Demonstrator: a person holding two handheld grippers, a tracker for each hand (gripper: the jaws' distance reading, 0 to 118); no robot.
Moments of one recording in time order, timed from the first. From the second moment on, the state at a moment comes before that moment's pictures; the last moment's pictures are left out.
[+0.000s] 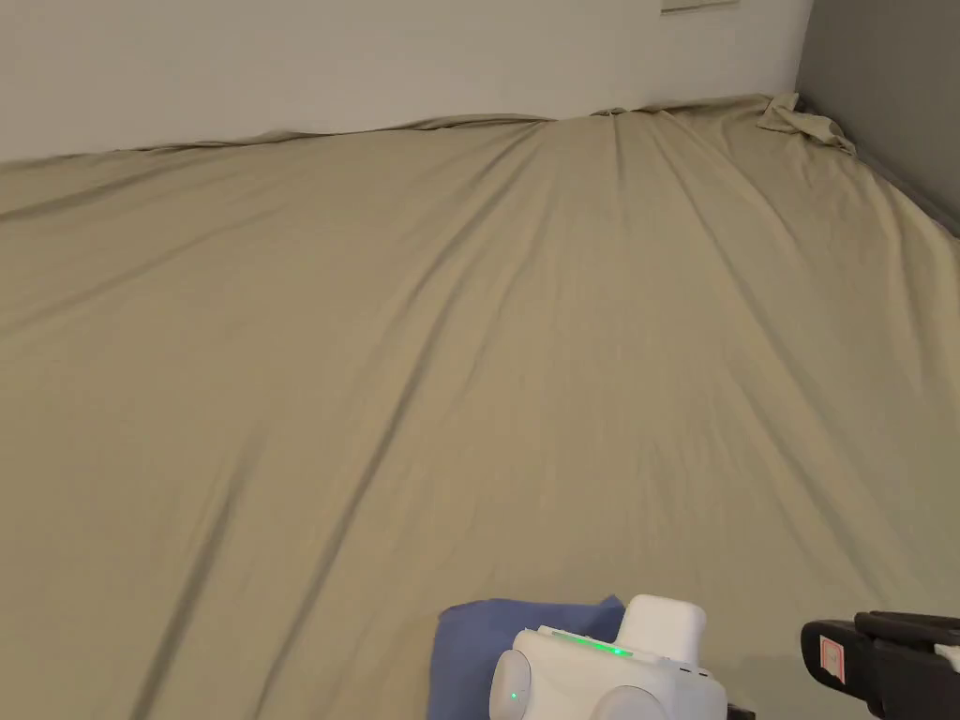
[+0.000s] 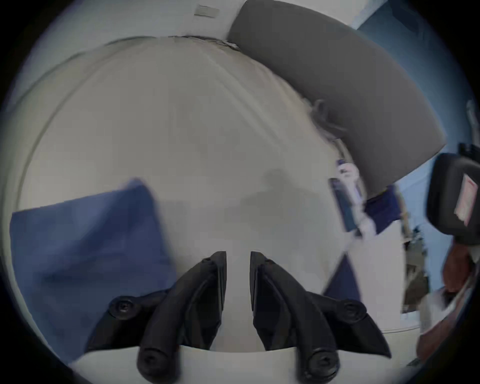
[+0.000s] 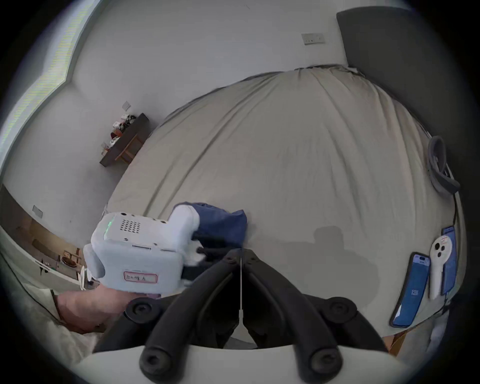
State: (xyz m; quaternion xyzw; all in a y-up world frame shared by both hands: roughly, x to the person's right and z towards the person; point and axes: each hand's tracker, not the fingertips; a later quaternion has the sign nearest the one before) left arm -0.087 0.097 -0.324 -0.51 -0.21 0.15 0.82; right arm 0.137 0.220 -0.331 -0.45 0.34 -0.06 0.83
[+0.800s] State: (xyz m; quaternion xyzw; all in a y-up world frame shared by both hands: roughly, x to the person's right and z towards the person) left arm -0.302 0.075 -0.264 -0.49 -0.15 0.34 0.79; right arm 0.047 0.007 -0.391 -0.63 0.41 -0.23 0.62
